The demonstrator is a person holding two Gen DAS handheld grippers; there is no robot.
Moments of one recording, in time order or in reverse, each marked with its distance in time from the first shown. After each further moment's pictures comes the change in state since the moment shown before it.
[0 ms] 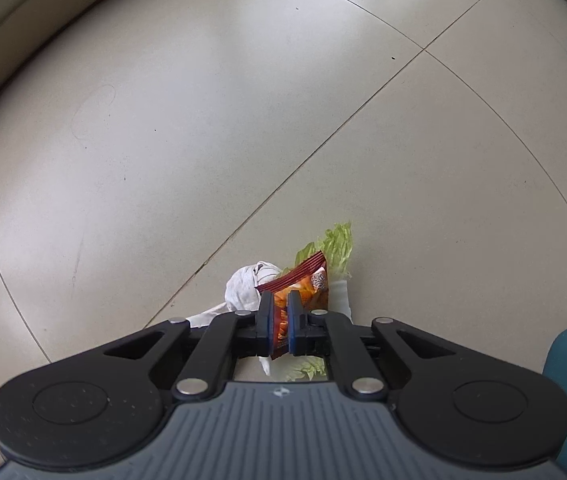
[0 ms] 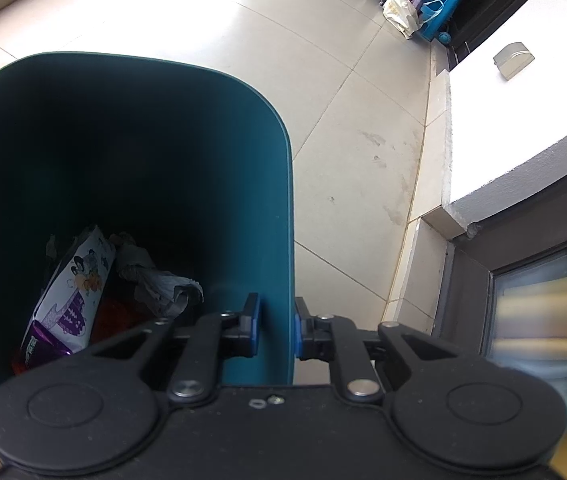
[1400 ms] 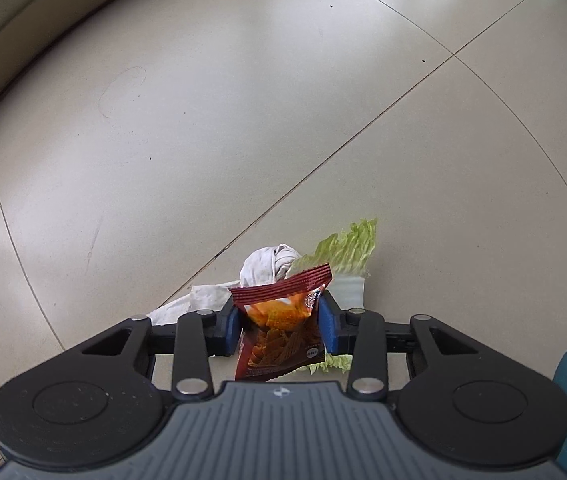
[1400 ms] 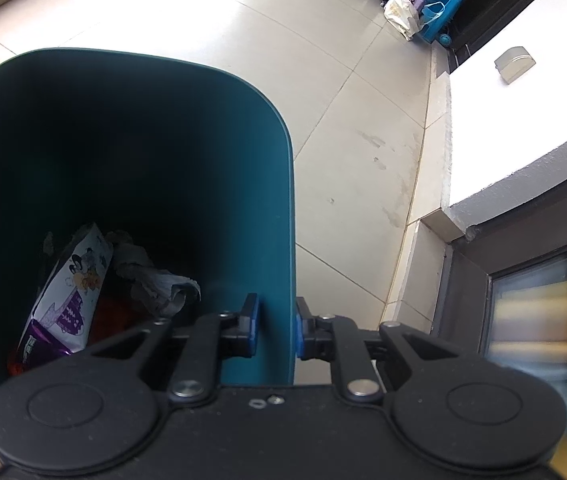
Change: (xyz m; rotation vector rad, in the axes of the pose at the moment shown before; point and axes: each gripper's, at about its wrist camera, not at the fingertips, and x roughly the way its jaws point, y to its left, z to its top) left arm -0.006 -0.012 -0.011 -0.069 -0.005 0.057; right arm 0.002 0.001 -0.001 -0.016 0.000 -0.005
